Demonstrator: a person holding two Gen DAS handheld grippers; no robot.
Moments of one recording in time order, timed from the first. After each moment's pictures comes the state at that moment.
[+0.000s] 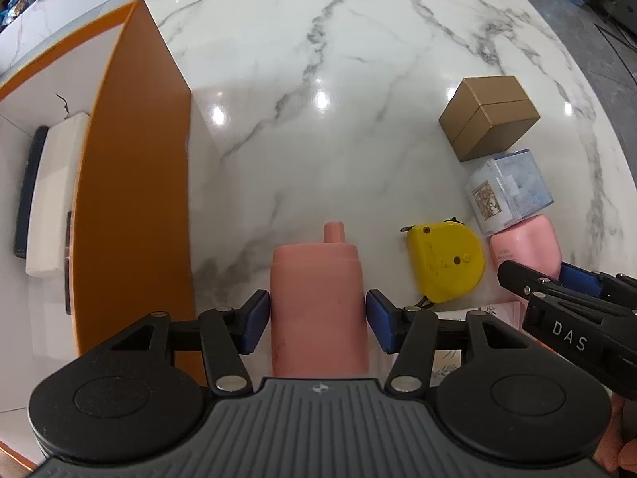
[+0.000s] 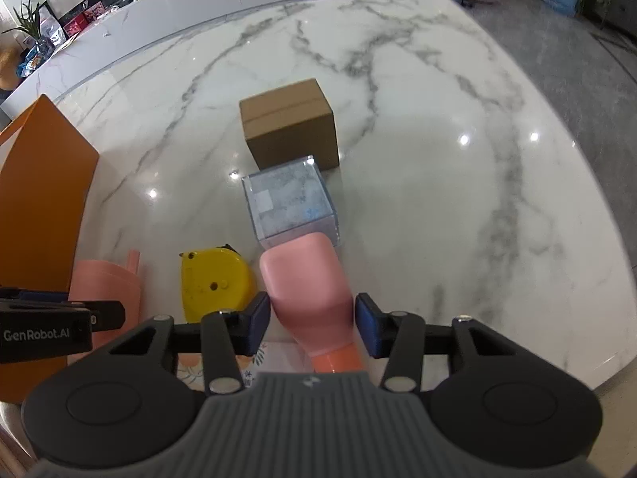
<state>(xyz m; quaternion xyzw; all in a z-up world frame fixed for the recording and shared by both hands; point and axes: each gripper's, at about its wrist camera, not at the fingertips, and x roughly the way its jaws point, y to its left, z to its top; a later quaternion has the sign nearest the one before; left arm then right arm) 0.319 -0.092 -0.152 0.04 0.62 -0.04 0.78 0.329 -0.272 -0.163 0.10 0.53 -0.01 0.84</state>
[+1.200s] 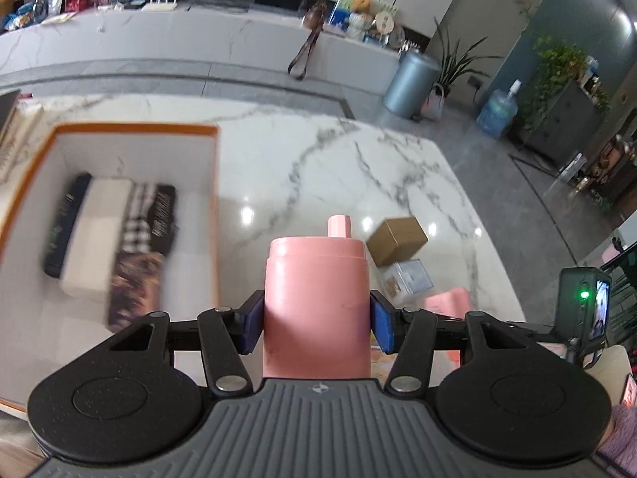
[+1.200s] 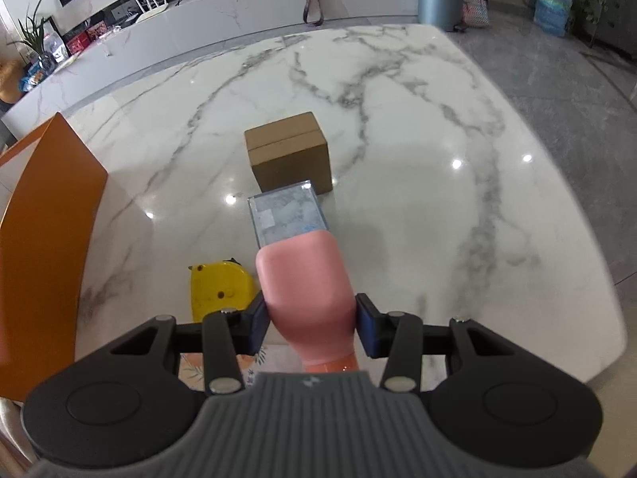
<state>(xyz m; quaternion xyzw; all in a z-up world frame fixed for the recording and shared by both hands) 0.248 -0.001 -0.040 -0.10 0.45 -0.14 0.88 0.305 -0.266 -0.130 0.08 0.49 -0.03 0.87</state>
